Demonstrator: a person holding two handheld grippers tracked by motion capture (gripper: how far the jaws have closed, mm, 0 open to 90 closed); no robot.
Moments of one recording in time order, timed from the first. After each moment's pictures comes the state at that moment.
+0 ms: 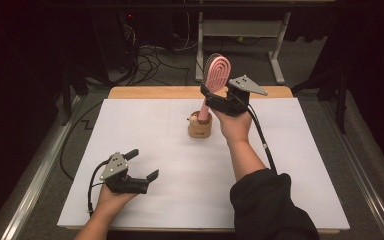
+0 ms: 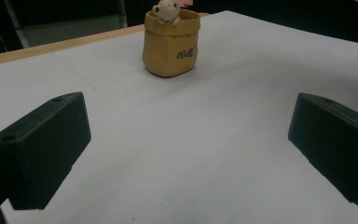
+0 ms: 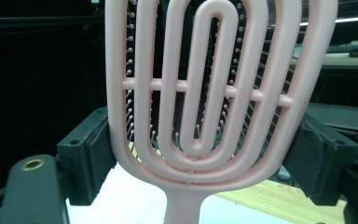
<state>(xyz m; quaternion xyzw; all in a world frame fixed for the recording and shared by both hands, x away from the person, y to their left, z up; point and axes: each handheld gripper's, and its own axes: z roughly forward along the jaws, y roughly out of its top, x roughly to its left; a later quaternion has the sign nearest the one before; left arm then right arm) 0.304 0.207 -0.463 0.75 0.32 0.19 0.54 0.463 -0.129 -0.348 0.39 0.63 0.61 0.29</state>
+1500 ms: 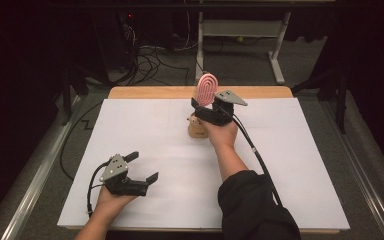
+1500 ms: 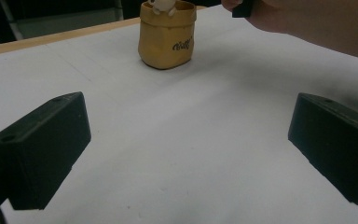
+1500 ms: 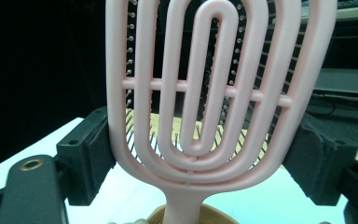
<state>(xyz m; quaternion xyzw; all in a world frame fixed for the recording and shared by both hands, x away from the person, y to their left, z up) 0.301 0.208 -0.465 0.76 0.32 0.18 0.53 0.480 -0.103 -0.409 0.42 0.65 0.57 0.27</state>
